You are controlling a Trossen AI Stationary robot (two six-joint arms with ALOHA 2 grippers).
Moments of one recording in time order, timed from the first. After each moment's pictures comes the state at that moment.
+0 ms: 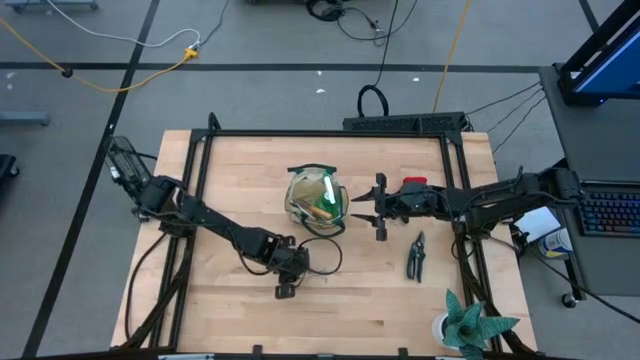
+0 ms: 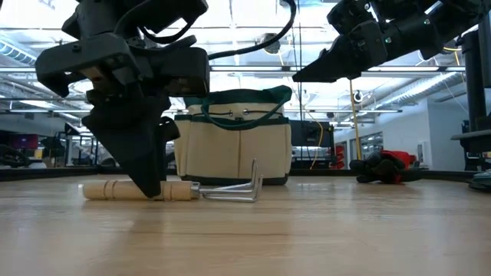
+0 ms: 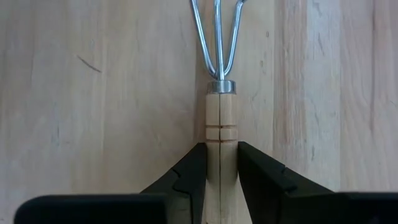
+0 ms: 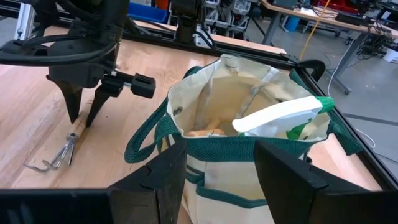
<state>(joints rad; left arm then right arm) -0.33 1.82 1.00 -0.28 0.05 -0.40 -0.02 1.20 0.52 0.39 0.05 -0.18</state>
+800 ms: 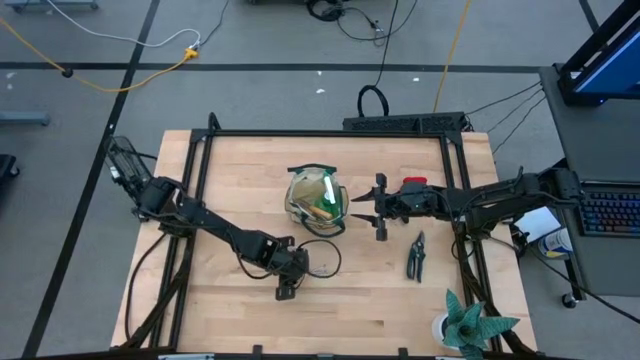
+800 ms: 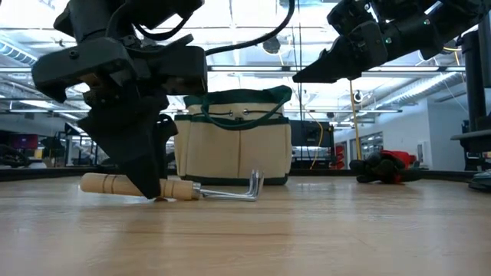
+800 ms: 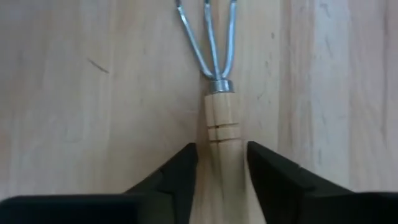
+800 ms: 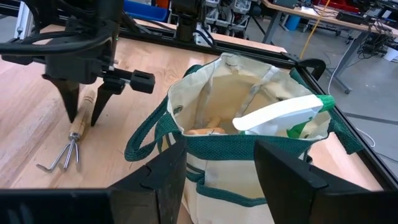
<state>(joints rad) -0.35 1.83 1.01 -0.28 -0.02 -0.42 -0.02 1.20 0.52 0.39 0.05 -0.18</state>
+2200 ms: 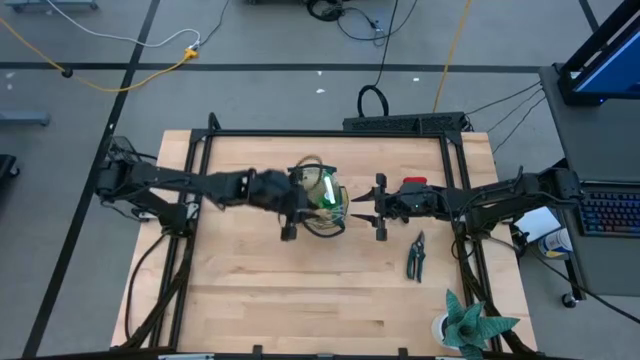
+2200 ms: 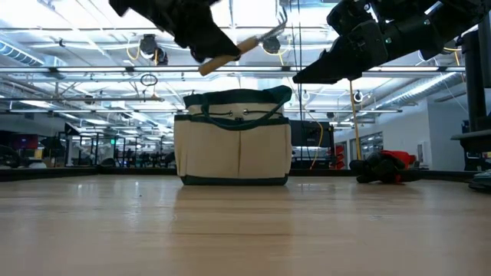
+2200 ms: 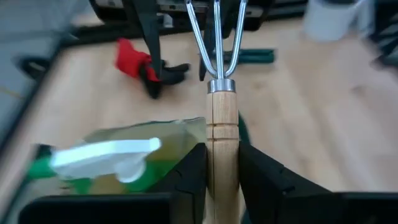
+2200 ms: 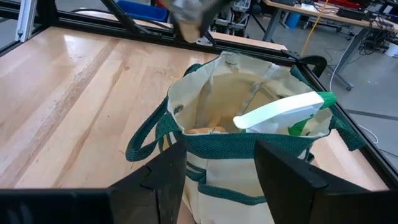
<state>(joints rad) 0.03 1.42 1.00 -0.12 0.07 0.12 -0.02 1.20 0.52 0.39 0.05 -0.16</state>
